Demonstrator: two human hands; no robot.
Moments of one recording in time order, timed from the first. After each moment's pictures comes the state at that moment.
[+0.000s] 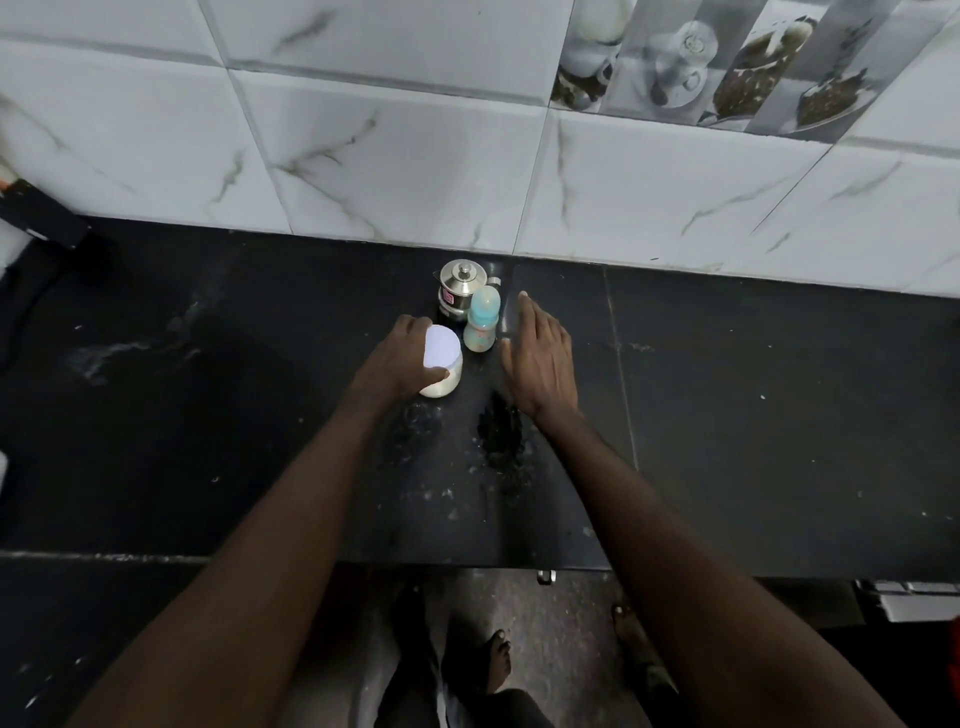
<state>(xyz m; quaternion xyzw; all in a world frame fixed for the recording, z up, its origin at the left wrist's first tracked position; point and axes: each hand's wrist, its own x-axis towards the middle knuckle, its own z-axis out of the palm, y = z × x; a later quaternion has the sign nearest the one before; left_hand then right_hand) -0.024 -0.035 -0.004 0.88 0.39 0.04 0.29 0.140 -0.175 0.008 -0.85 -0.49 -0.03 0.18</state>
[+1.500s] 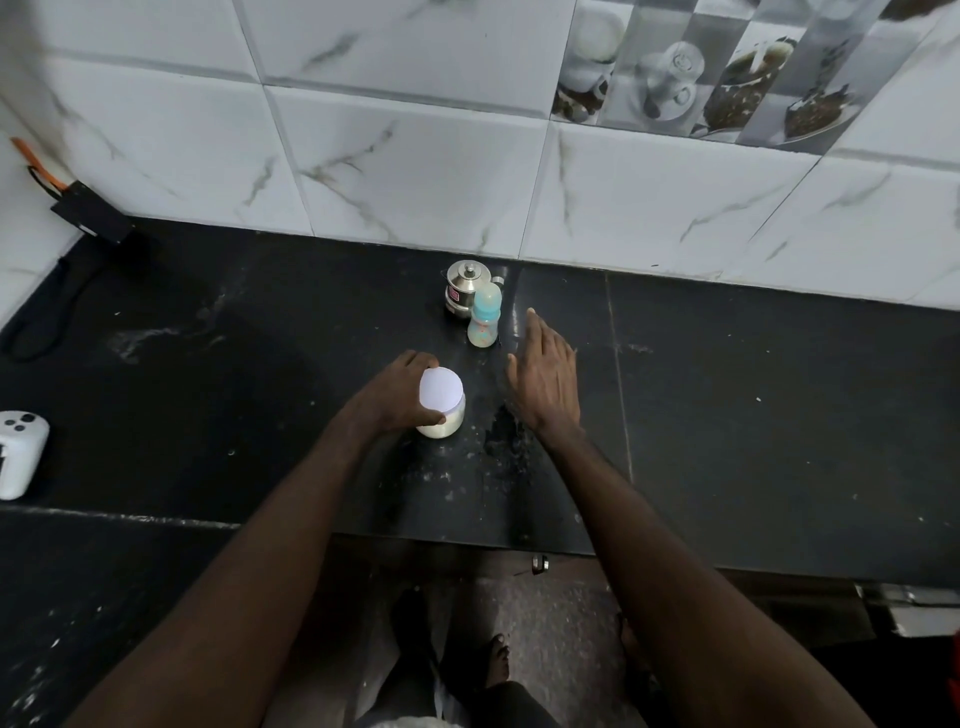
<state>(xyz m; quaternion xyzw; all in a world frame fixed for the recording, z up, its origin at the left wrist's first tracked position) -0.069 -0.085 -0.009 0.89 0.35 0.01 0.29 0.128 -0.218 0.005 -0.85 -0.49 -0.03 0.20</state>
